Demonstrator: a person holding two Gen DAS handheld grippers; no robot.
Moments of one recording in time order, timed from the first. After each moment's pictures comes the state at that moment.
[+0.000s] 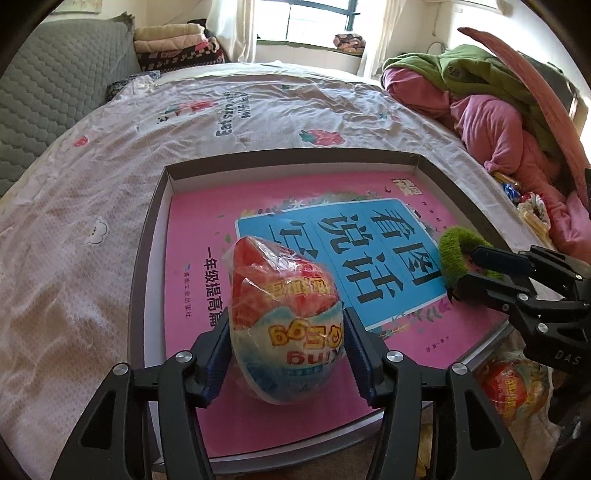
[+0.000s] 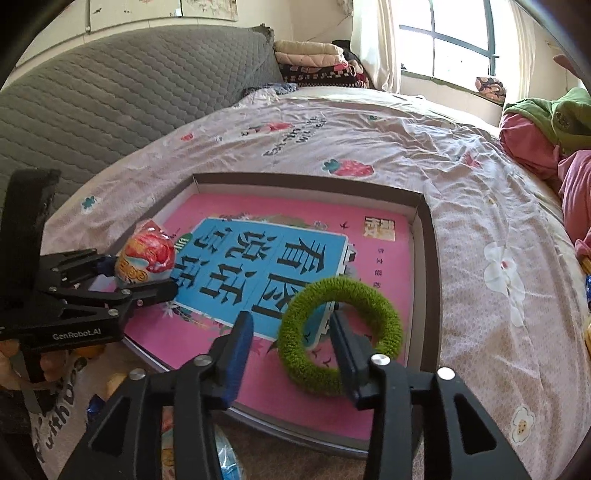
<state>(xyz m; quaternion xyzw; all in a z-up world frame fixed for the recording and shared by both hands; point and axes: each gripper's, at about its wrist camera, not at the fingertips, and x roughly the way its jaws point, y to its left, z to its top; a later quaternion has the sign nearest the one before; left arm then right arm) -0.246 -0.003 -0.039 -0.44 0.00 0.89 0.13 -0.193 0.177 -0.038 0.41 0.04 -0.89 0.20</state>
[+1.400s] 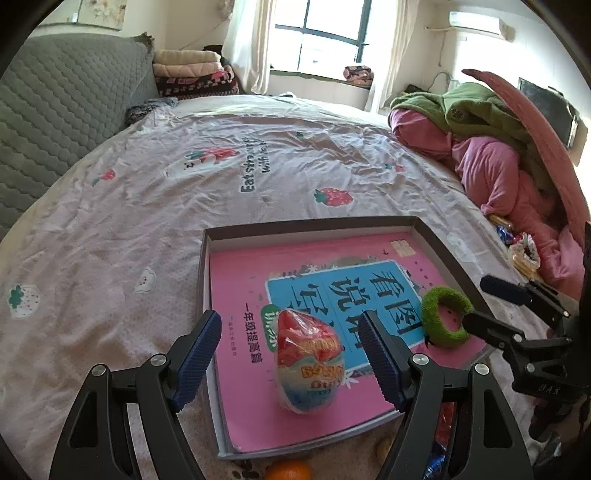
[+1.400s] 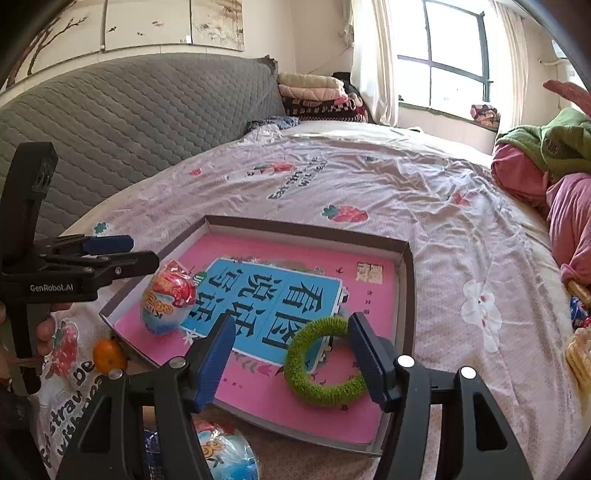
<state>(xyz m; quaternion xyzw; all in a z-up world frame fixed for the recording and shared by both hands) -0.235 -0.028 0.026 -0.39 -0.02 0.91 0.11 -0.176 0.181 0.000 0.34 0.04 -0.92 0.19</state>
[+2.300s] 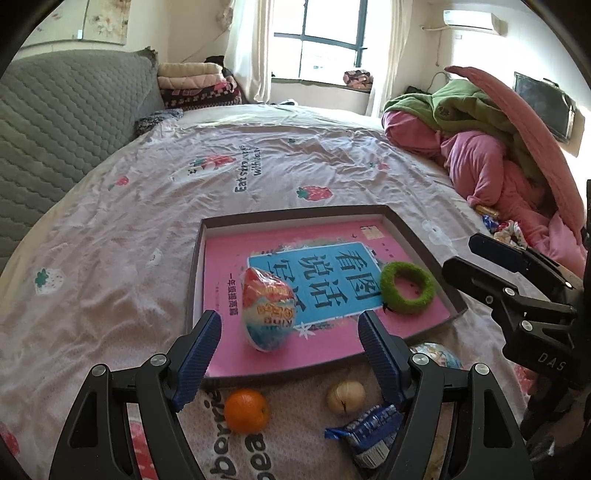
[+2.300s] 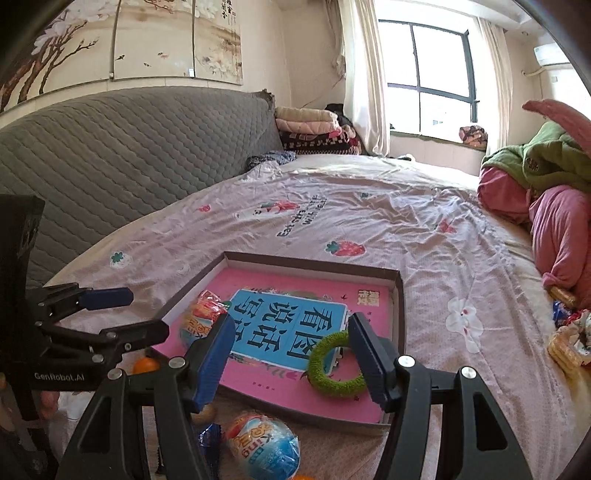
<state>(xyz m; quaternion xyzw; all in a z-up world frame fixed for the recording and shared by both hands) -0.158 0.001 0.051 -0.37 -0.01 0.92 0.09 -0.127 0.178 0.039 0.28 0.02 -0.94 0.18</state>
